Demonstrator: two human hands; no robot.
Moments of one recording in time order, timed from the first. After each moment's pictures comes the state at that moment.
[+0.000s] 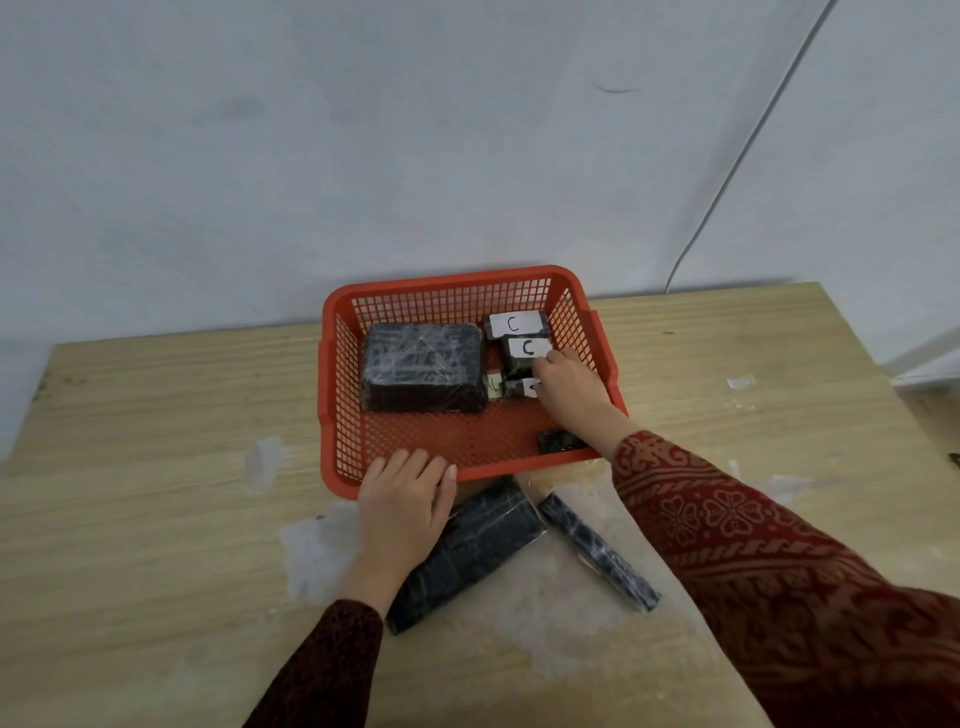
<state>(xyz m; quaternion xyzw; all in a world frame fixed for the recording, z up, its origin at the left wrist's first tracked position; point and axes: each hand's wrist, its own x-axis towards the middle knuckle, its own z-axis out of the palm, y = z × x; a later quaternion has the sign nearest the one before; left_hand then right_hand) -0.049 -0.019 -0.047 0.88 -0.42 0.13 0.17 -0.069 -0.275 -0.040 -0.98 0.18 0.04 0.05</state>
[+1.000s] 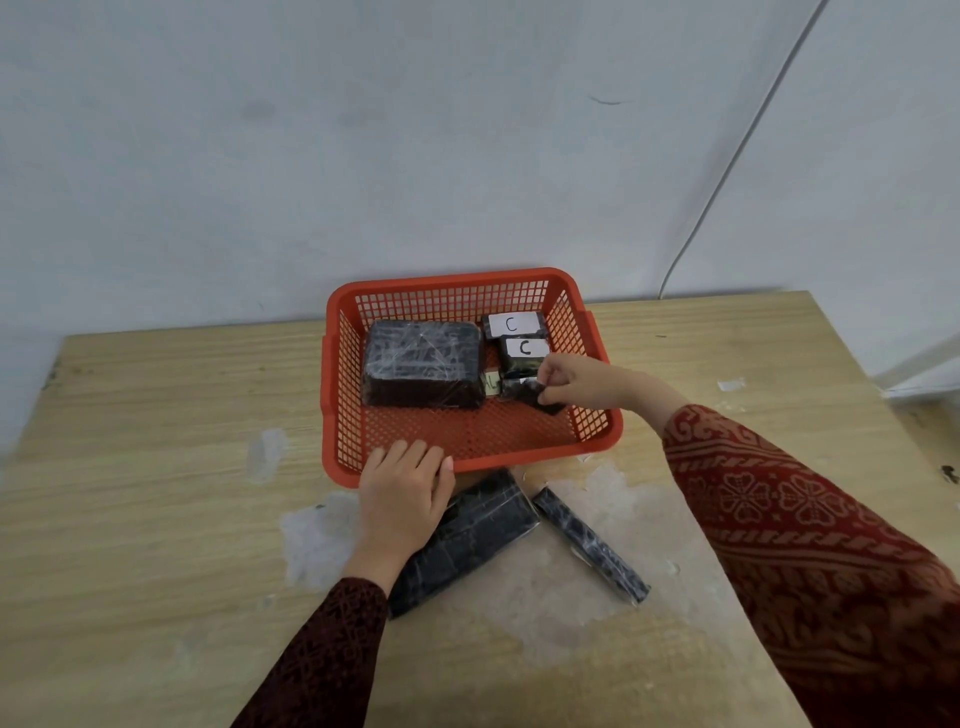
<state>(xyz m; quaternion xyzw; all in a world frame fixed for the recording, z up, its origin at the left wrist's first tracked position) -0.052 -0.020 -0.049 0.89 -0.41 0.13 0.16 -0.088 -0.296 0.019 -0.88 0.17 0.22 0.38</state>
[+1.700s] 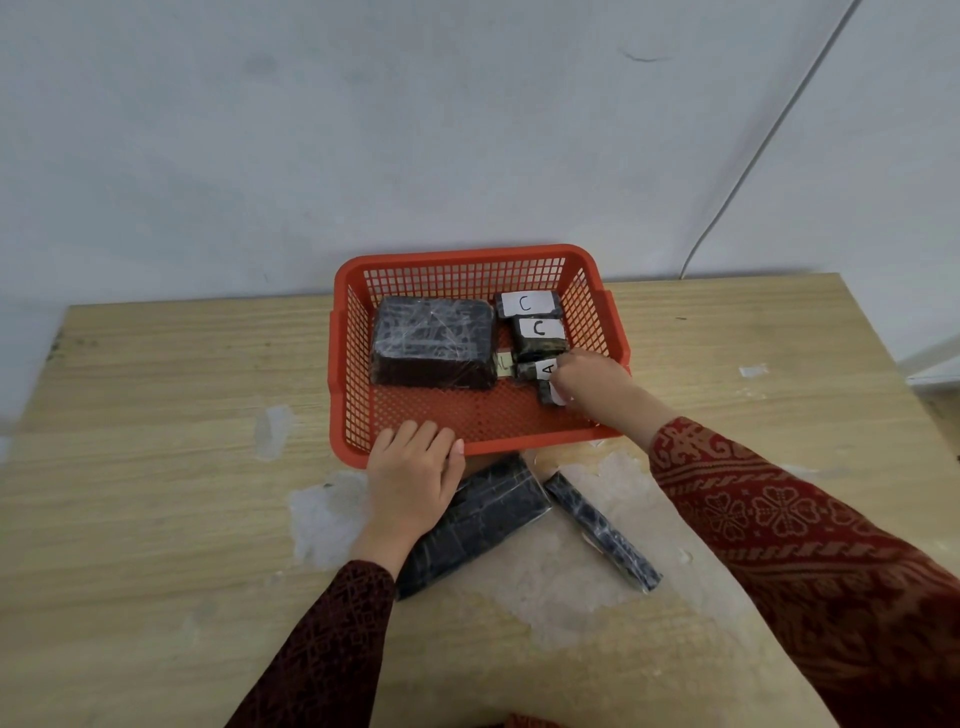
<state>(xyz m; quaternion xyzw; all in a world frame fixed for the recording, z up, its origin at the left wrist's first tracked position) -0.050 -0.020 -0.052 0.88 -0.41 0.15 0.16 -0.087 -0.278 -0.023 -0.98 0.05 0.18 -0.07</state>
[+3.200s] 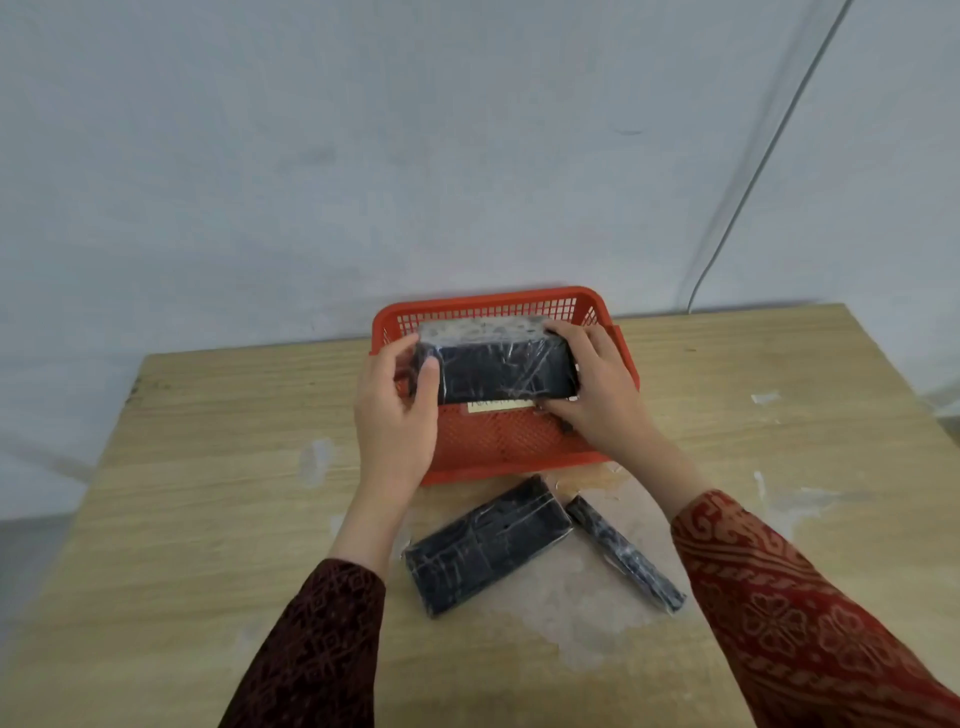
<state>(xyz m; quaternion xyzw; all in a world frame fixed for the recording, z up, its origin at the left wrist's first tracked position) -0.021 -0.023 0.073 0.80 -0.16 0.02 0.57 -0.113 -0.214 0.068 -0.93 0.15 -0.17 0.30</state>
